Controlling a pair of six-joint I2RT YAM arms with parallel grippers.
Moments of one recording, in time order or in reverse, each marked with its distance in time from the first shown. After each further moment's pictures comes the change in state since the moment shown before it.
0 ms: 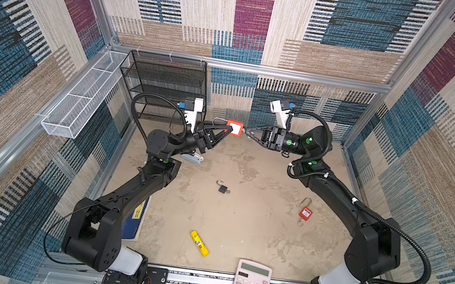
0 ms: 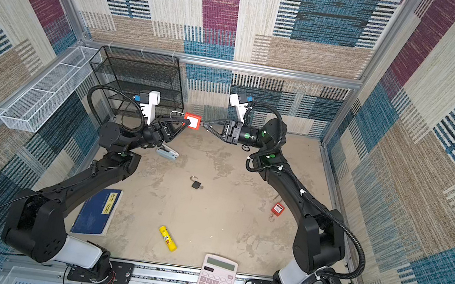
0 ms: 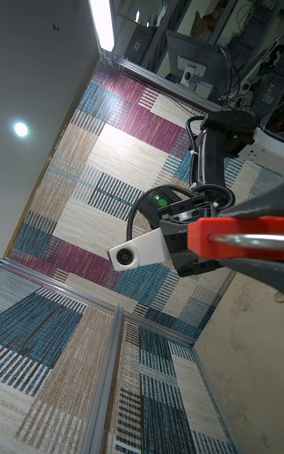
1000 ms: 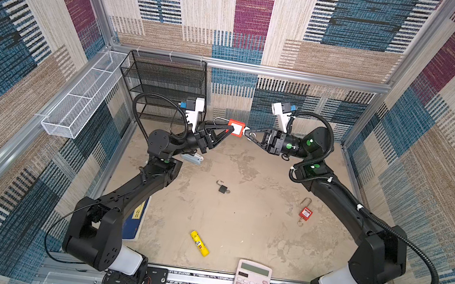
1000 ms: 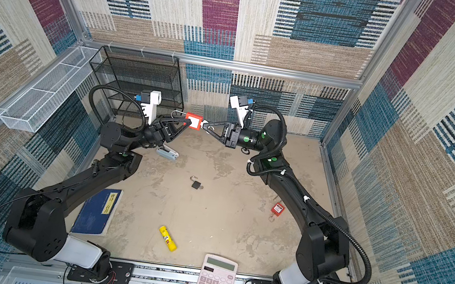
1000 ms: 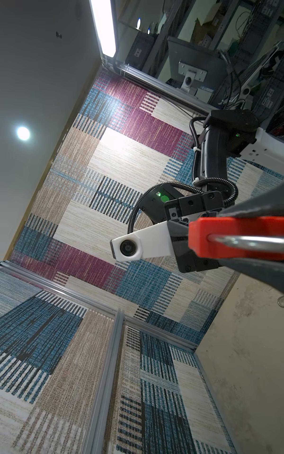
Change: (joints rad) left arm -0.004 0.002 0.000 0.007 -0.012 -0.020; right arm 0.015 -0.069 -0.026 -0.125 0.058 -0.198
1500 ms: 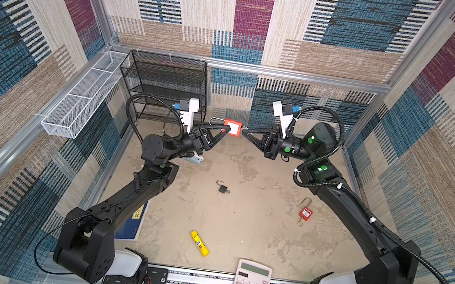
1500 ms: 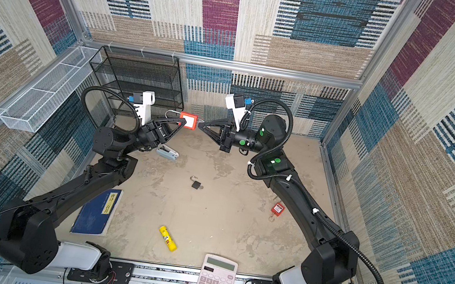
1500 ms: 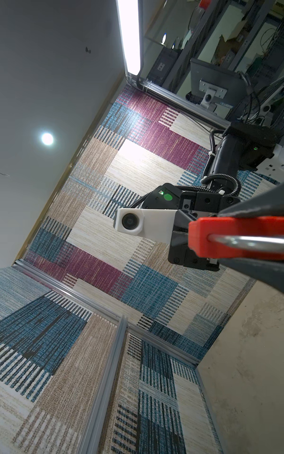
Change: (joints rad) left arm -0.007 -0.080 -0.031 -0.026 -0.049 -0.093; right arm 0.055 -0.074 0.077 -0.281 0.098 -0.427
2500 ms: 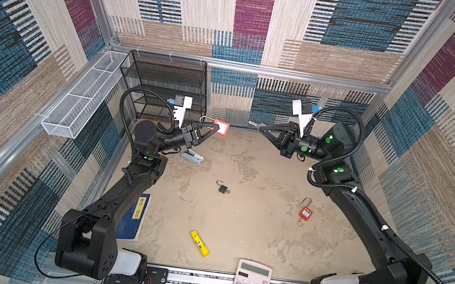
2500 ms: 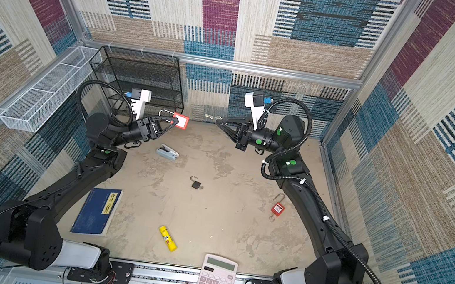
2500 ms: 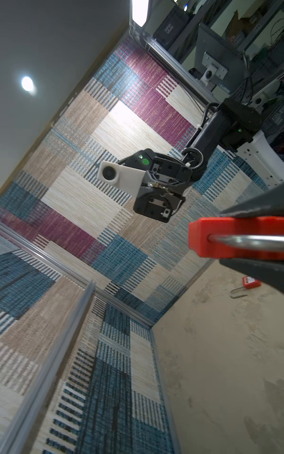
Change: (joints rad) left arm 0.151 -0.004 0.068 -0.420 0.218 0.153; right arm -0.137 -0.078 -0.046 -0.044 -0.030 -0.015
